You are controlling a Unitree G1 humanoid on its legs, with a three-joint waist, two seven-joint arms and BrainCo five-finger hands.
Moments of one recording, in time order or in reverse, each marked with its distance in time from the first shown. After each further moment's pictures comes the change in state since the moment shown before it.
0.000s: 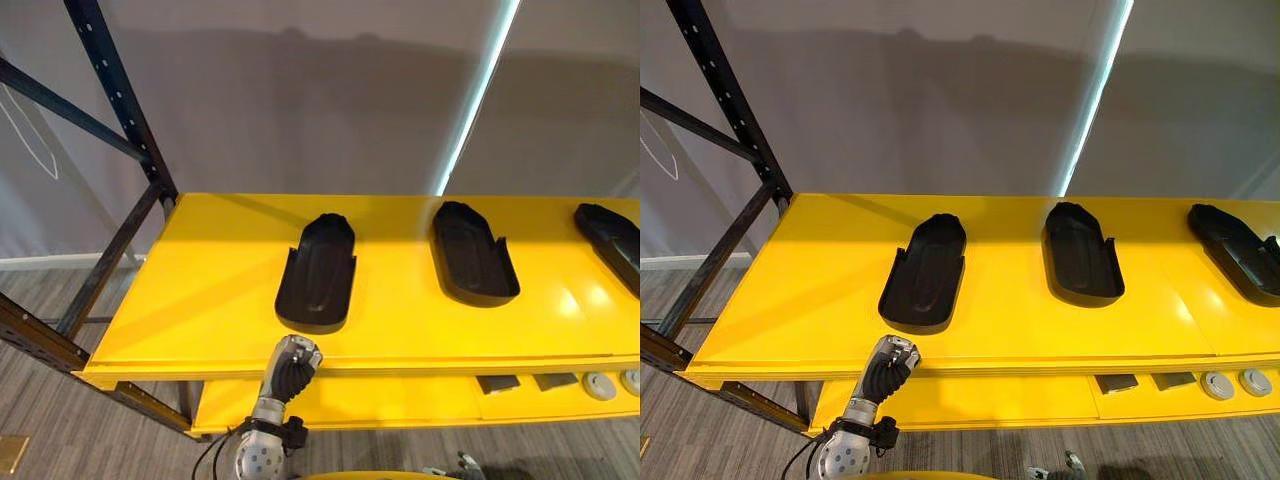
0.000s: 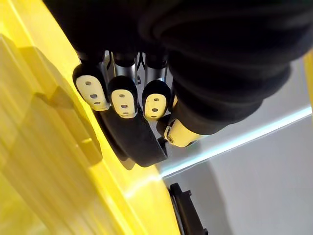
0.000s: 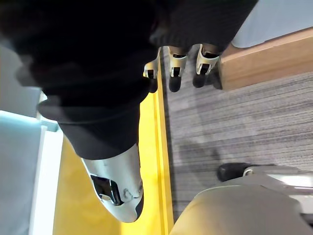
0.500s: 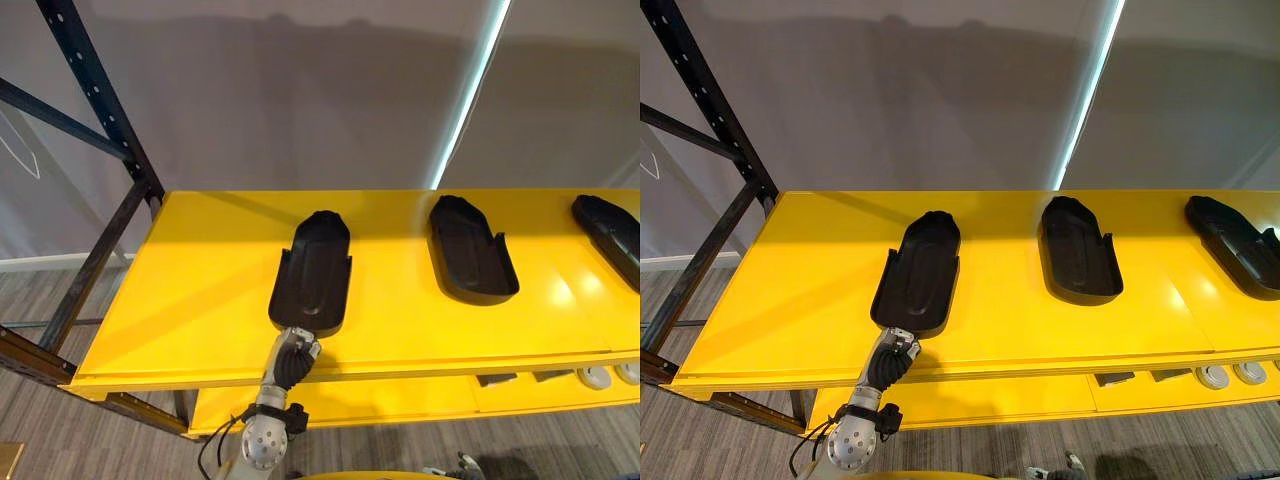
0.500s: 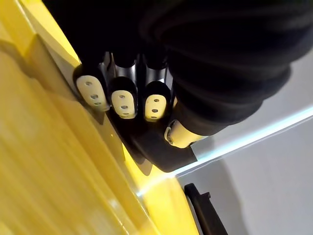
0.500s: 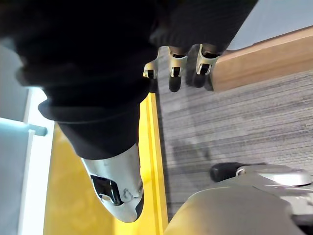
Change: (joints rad) left arm -0.110 -0.020 0.022 0.107 0.000 0.040 0.026; right arm -0.009 -0.001 -0.004 0.001 0.000 0.020 0.000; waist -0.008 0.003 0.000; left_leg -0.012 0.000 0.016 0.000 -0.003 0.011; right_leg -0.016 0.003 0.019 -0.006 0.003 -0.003
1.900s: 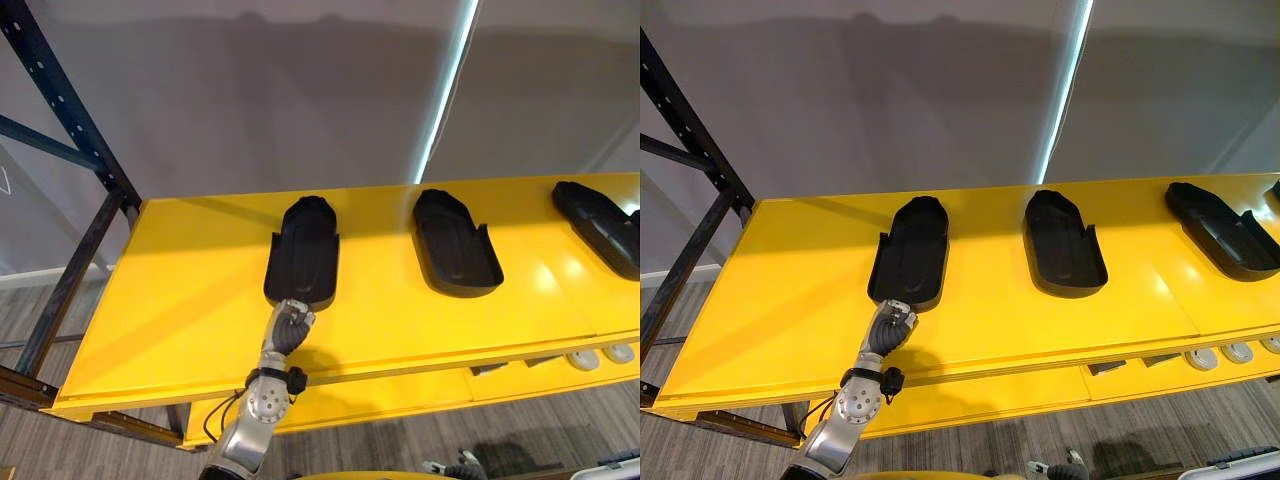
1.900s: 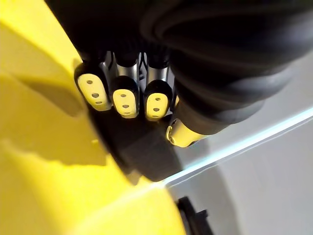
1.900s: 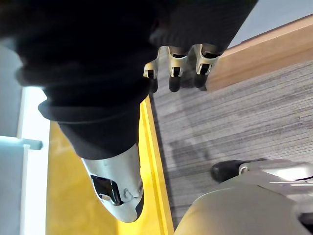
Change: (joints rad) left arm -0.149 -0.015 0.064 -0.035 -0.046 0.038 0.014; right arm -0.023 0.009 -0.038 0.001 -0.013 0.016 0.002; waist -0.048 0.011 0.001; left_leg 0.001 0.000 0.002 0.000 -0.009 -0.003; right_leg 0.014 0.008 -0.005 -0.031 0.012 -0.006
